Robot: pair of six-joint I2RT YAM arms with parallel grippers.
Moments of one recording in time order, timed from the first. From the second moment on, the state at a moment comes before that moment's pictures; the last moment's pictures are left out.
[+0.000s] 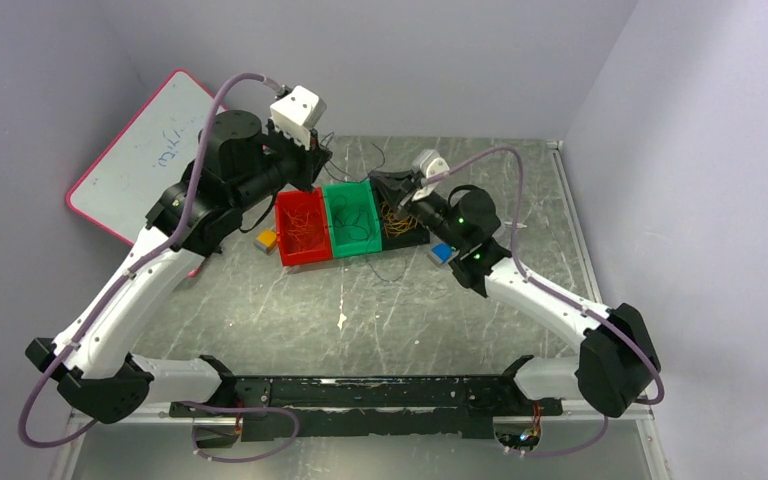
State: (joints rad) left arm -0.68 1.27 1.62 -0.54 -0.02 0.01; right arm 0.66 1.28 0.81 0.74 -0.25 -0.11
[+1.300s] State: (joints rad) left arm -0.68 1.23 1.45 -0.52 -0.09 -0.09; right arm 0.66 1.88 1.39 0.68 -0.20 -0.15
